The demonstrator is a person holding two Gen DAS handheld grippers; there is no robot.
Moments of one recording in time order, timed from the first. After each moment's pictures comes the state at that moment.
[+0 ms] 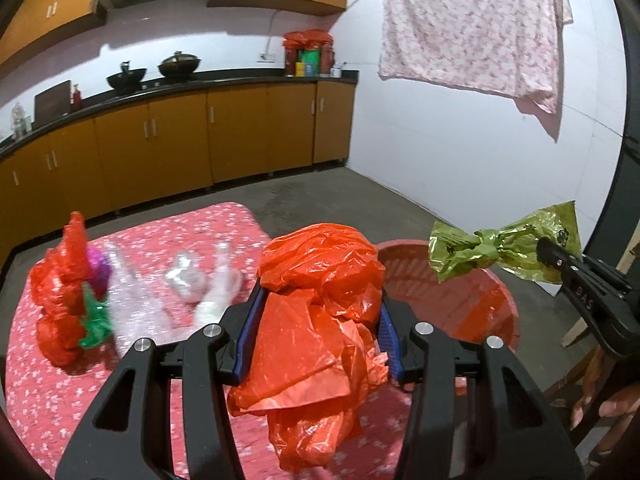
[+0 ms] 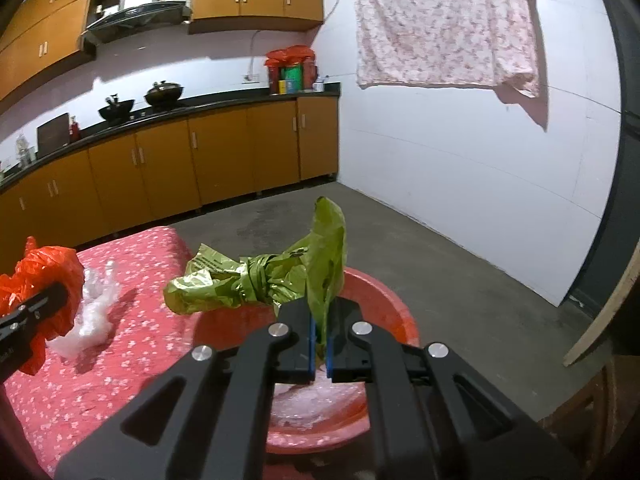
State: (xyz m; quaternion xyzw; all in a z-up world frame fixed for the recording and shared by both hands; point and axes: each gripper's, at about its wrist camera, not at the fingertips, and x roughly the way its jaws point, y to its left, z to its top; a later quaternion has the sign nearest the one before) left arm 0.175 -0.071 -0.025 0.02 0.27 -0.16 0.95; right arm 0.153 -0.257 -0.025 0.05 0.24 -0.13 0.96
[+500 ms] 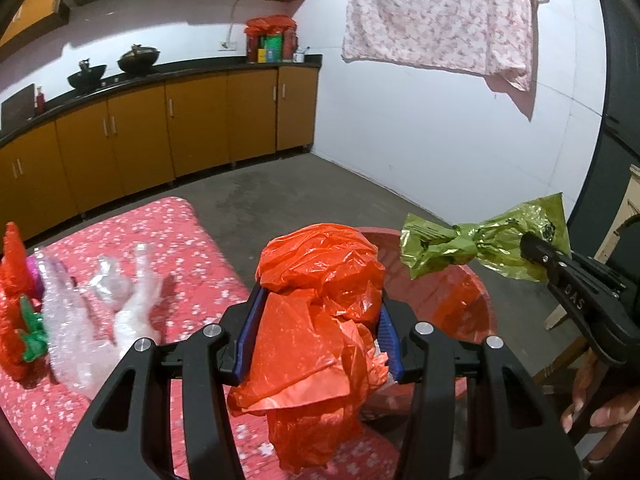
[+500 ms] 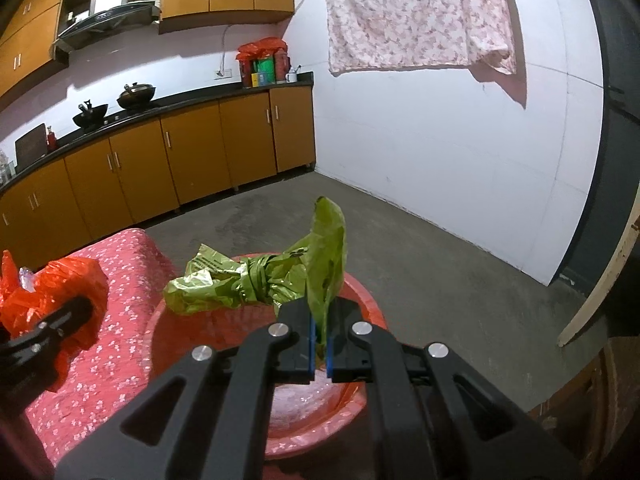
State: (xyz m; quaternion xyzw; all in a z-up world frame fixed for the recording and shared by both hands) left arm 0.195 -0.132 -0.043 0.03 0.29 -0.21 0.93; right arm 0.162 -0.295 -0.042 0.07 0.25 -0.17 0.95
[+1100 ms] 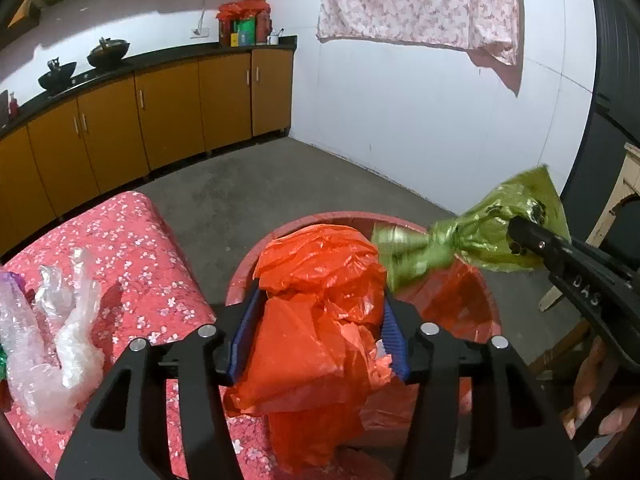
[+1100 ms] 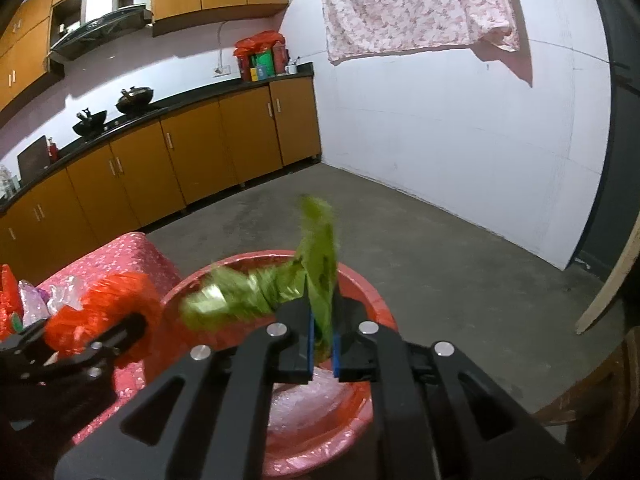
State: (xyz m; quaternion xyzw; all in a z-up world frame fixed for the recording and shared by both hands) left arm 0.221 -0.172 -0.069 0.05 0.32 -0.24 0.92; right arm 0.185 -0.316 -0.059 0.10 0.26 -0.15 0.95
